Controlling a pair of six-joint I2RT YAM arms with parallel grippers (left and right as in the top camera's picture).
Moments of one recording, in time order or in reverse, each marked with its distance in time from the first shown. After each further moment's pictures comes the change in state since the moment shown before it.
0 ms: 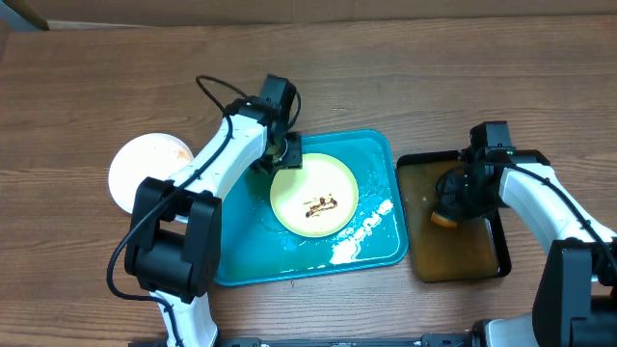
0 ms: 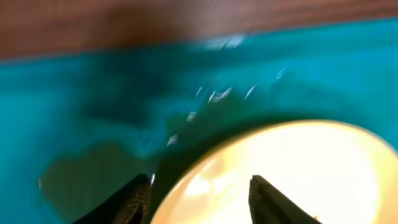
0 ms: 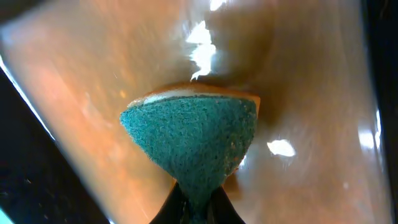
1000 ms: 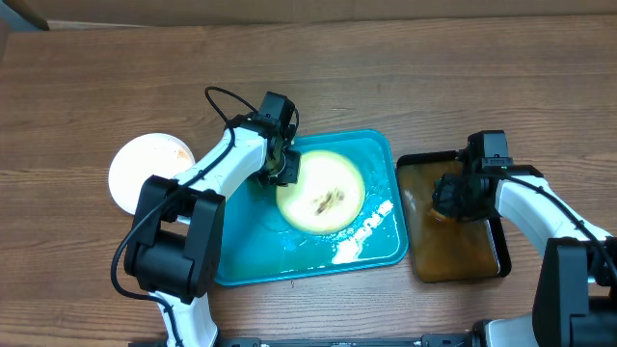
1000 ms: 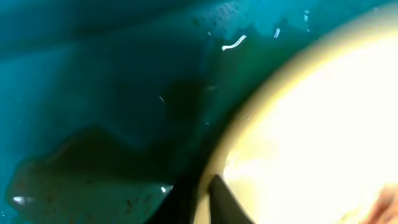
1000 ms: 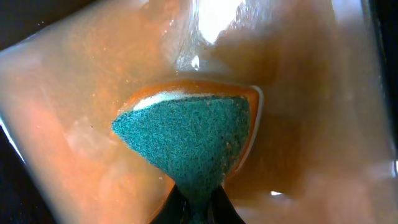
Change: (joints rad) left arm 0.000 -0.001 -0.129 0.048 0.009 0.143; right arm 0.000 -0.001 -0.113 0.212 0.030 -0.027
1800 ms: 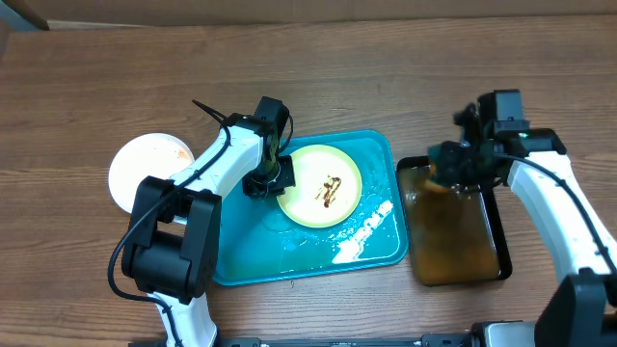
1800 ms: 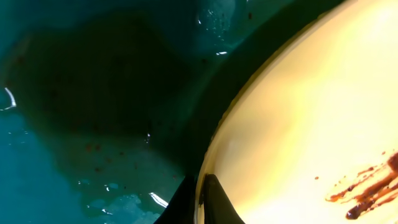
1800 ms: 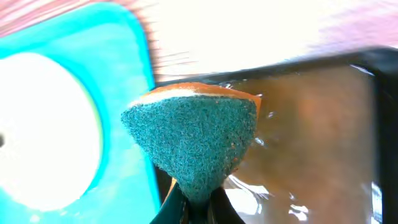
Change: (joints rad) left arm 0.020 -0.005 0.004 -0.146 0.044 -0.262; right arm 0.071 -0.082 0.308 -0.288 -0.147 -0.108
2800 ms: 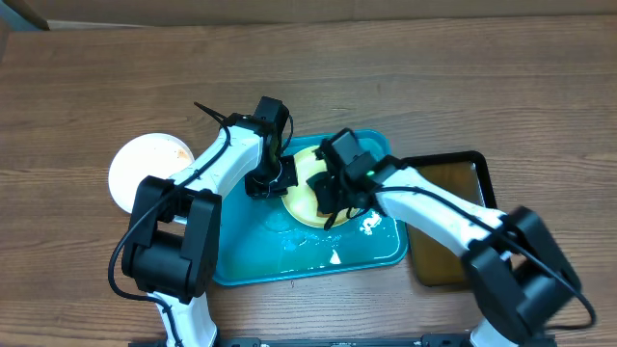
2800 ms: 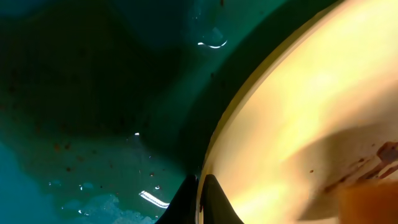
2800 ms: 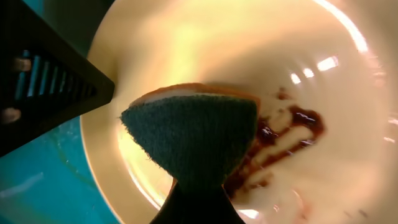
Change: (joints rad) left arm 0.000 0.000 0.000 0.003 0.053 0.000; right arm 0.600 0.283 -0.001 0.382 0.086 0.207
